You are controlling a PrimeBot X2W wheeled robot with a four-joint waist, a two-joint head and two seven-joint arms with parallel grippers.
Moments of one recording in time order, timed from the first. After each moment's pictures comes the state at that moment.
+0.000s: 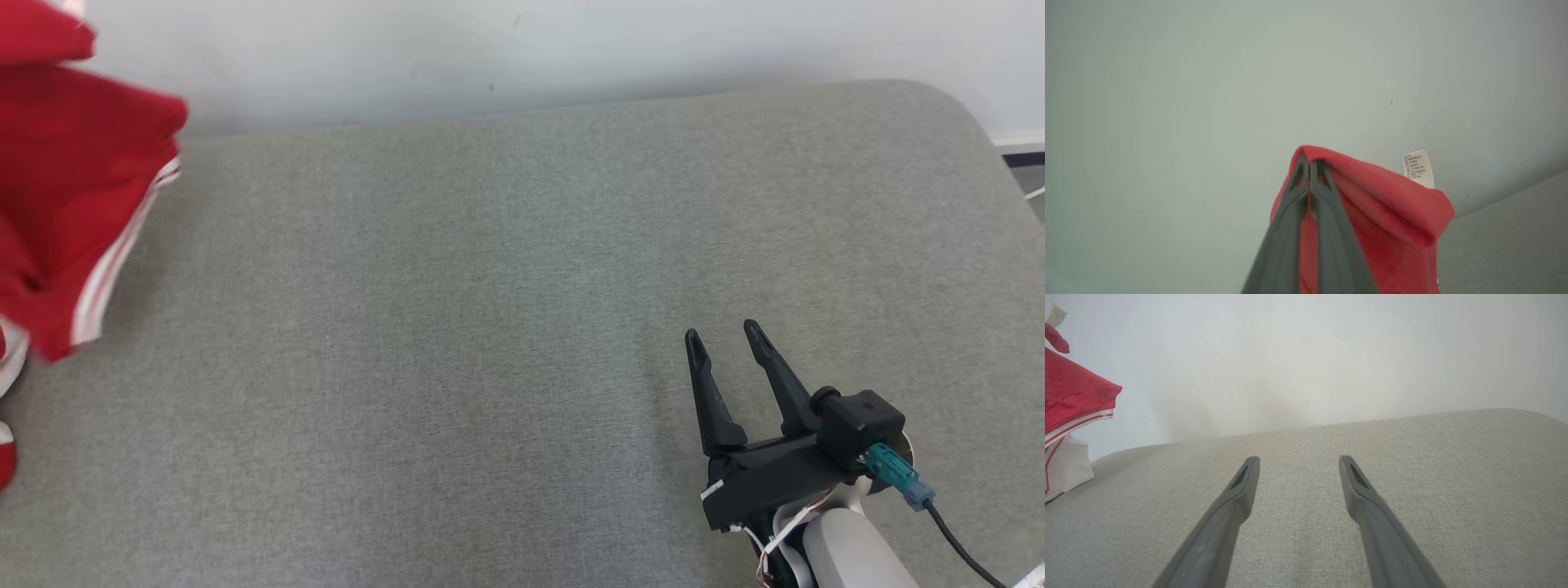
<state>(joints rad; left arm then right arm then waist) -1.25 0.69 -0.49 0.72 -0.40 -0.13 -0.09 -0.31 -0.12 0.34 0.24 0.24 0.13 -0.26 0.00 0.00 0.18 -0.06</state>
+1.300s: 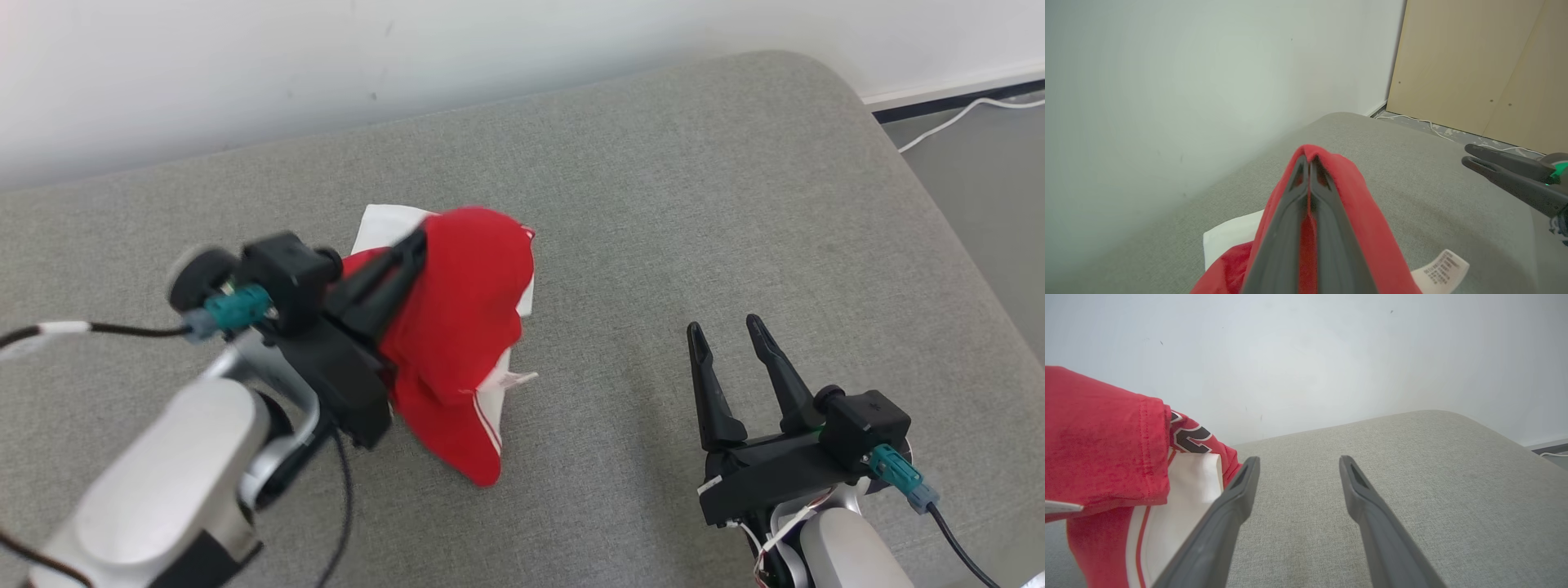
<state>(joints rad) -0.80 0.44 -0.72 0.04 -0.58 -0.02 0.05 -0.29 -0.08 0.31 0.21 0.24 0.13 -0.26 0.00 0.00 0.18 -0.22</state>
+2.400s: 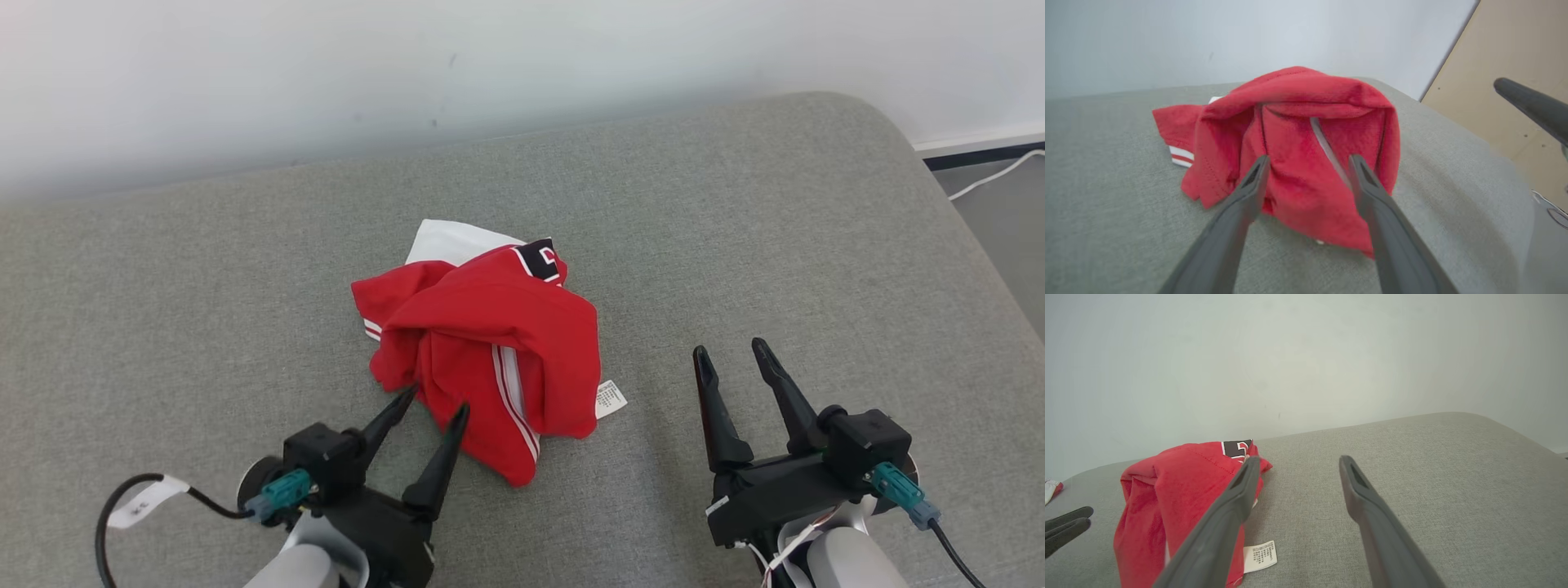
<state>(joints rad) -0.53 0.26 -0.74 0.31 -0.62 0.04 -0.25 -0.26 -0.10 0.31 0.22 0.24 0.13 -0.26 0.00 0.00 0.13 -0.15</state>
